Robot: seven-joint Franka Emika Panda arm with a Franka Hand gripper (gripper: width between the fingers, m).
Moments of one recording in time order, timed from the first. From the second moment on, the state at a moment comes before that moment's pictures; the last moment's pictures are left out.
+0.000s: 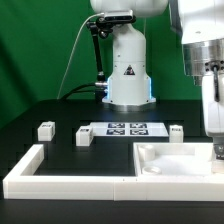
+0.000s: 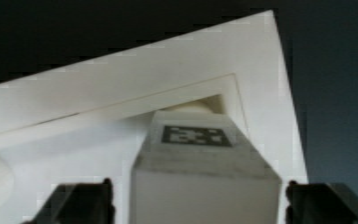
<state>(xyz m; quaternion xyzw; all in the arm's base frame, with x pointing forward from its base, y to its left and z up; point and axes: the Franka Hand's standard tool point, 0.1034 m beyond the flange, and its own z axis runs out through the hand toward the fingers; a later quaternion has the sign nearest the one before) 0.622 0.115 0.069 -0.66 0.75 0.04 0.06</state>
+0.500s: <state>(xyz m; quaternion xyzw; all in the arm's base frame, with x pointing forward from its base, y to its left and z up) 0.622 0.118 0.070 -0.83 0.55 0.04 0.06</state>
